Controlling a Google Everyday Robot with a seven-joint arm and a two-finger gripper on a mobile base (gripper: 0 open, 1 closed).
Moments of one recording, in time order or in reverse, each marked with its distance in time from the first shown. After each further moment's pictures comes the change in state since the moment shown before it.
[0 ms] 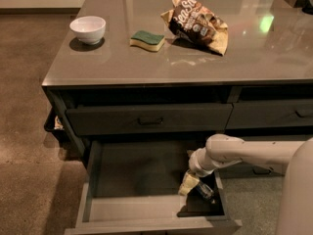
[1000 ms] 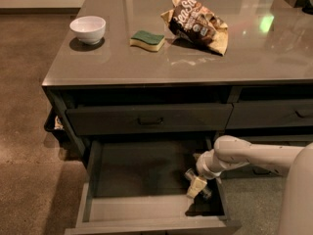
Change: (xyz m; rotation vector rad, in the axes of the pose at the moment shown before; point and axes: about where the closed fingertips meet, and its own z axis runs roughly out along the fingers) arm 0.039 -0.005 0.004 -0.036 0.011 0.003
